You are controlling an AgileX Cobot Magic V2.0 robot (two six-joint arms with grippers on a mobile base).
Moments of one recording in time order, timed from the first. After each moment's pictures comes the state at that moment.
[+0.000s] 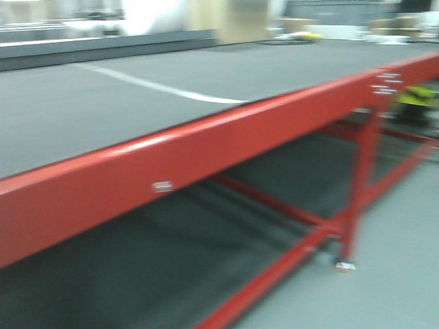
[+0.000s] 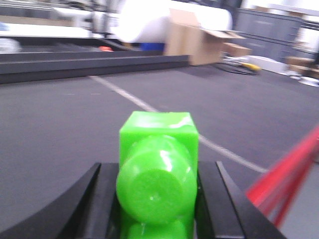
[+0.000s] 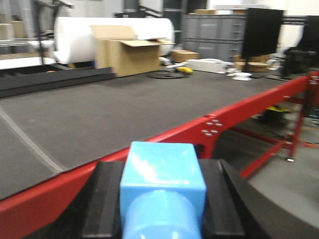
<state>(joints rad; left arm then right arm) -0.01 0.54 -0.59 0.02 0.17 -0.13 0.02 0.41 -0.57 0.20 0.22 -0.15</state>
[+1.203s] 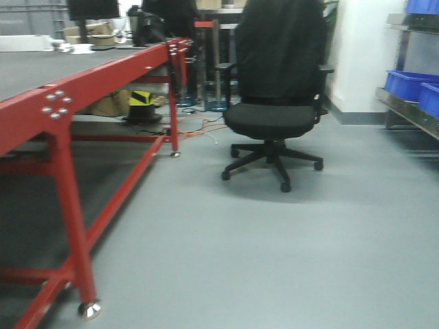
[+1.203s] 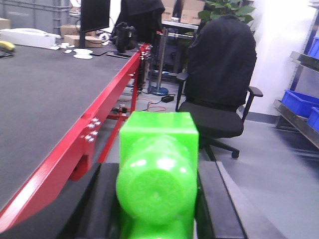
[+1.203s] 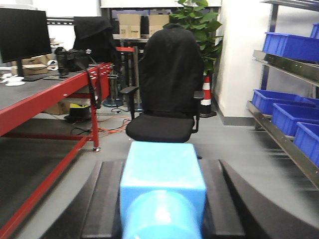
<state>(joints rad) -0.01 0.54 -0.59 0.02 0.17 -0.13 0.02 0.41 -0.57 0.20 0.22 -0.15</state>
